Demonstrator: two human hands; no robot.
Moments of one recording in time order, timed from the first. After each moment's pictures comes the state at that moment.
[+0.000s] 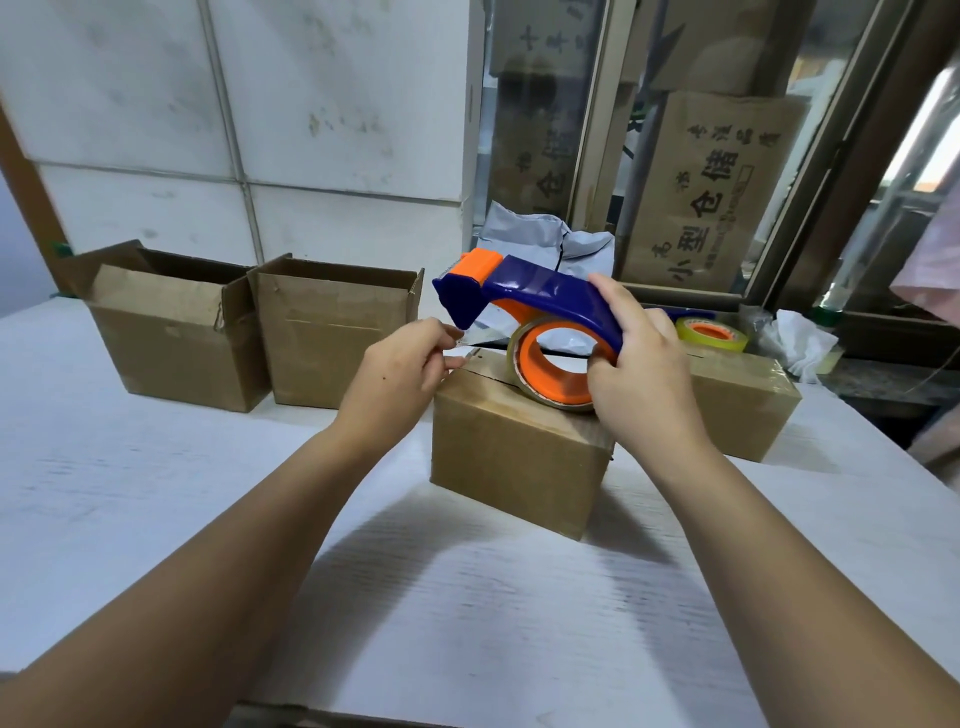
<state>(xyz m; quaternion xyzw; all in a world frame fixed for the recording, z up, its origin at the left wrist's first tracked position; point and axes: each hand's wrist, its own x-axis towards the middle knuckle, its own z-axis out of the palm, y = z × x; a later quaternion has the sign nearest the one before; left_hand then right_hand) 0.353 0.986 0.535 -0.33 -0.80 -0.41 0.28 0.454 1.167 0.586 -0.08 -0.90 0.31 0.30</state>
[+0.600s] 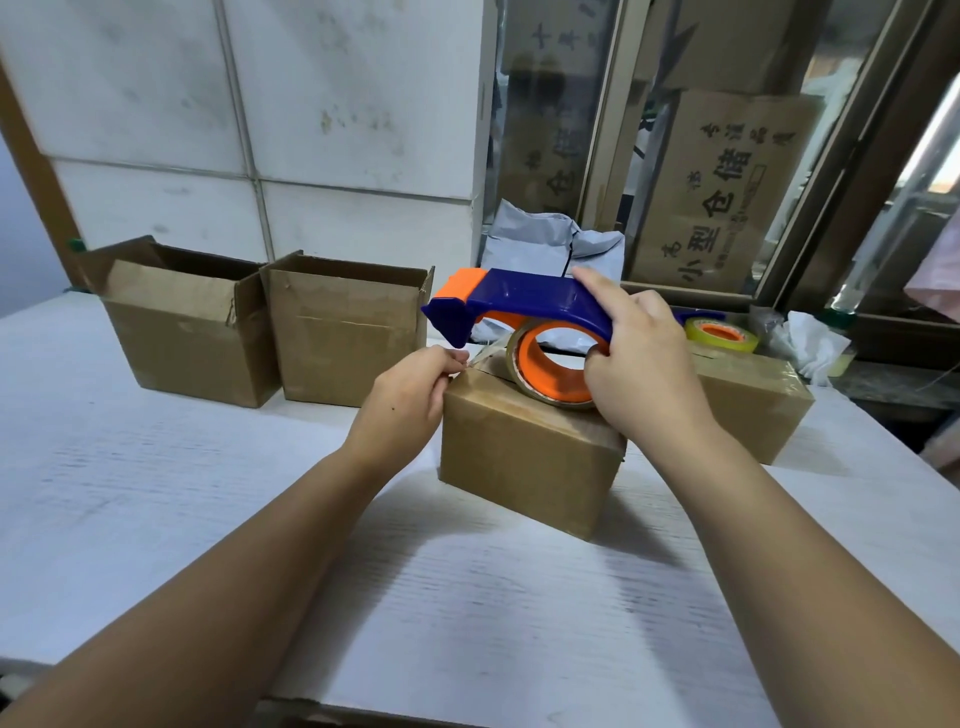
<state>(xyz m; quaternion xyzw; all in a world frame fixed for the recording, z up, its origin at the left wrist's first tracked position) 0.352 0.982 0.509 -0.35 -0.81 -0.36 0.31 0.448 1.160 0.598 -0.07 -0.93 0.24 0.27</state>
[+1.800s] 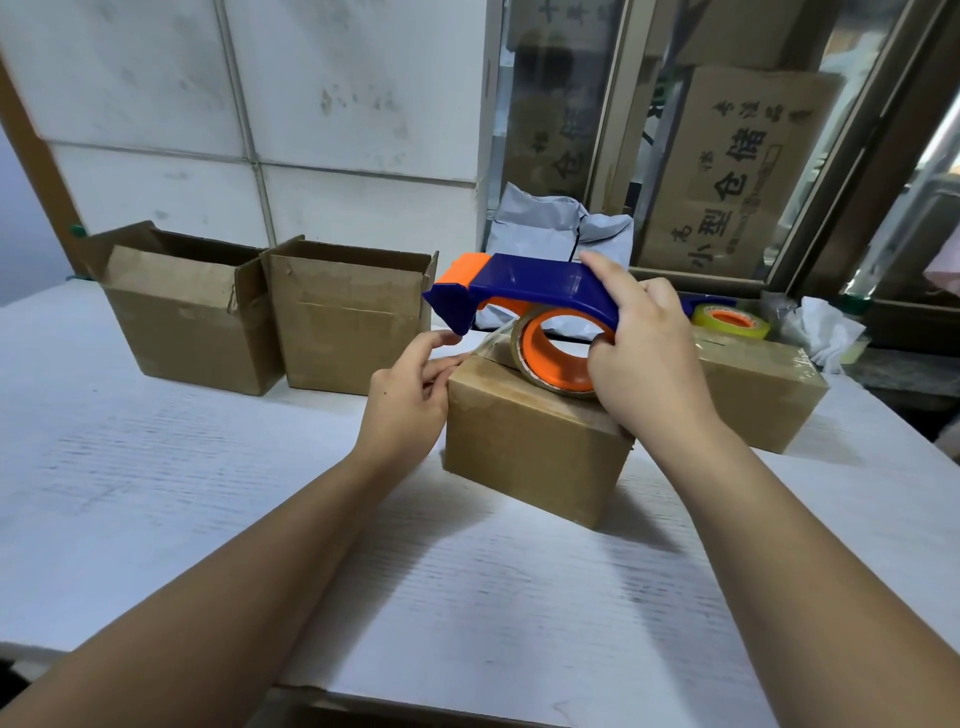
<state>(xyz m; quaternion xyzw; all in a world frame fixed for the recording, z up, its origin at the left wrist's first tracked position) 0.368 0.986 0.506 -0.22 -0.79 -0.55 0.17 0.447 1.156 0.592 -0.07 -0.92 0.25 0.29</state>
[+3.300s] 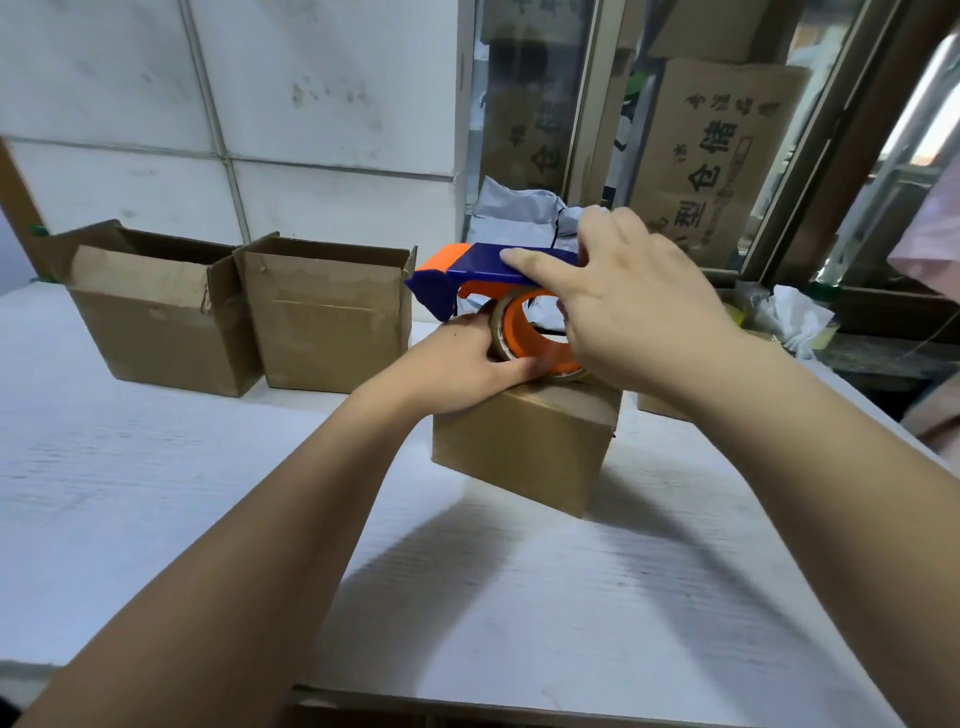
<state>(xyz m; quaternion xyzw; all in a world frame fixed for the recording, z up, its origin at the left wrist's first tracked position) 0.364 1.023 0.563 -0.37 -0.86 -0.36 0.00 0.460 1.151 0.639 0.05 -0.96 -0.18 0.23</state>
